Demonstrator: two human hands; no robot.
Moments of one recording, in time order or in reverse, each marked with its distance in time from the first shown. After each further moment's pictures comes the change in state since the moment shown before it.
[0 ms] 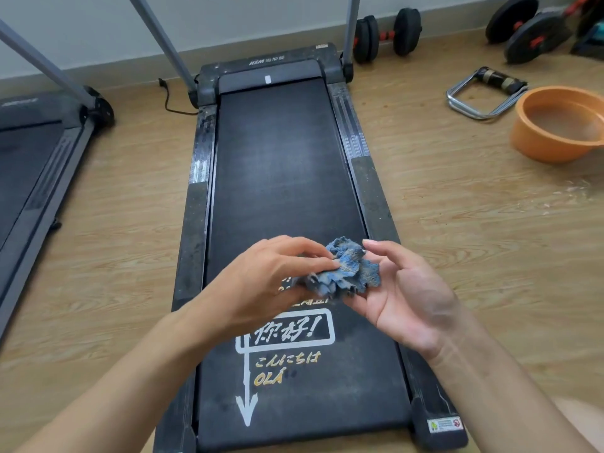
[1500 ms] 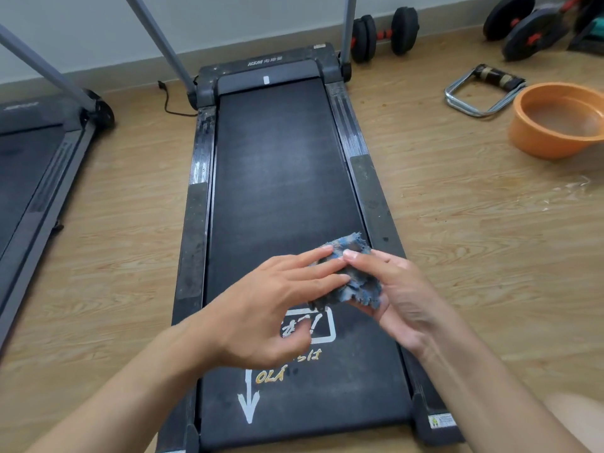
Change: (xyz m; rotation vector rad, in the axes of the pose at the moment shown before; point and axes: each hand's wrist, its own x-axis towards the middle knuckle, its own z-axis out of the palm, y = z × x) left_hand -0.020 0.024 -0.001 -0.077 -0.174 0.076; right_hand 0.008 0.015 -0.015 -0.268 0.126 -0.213
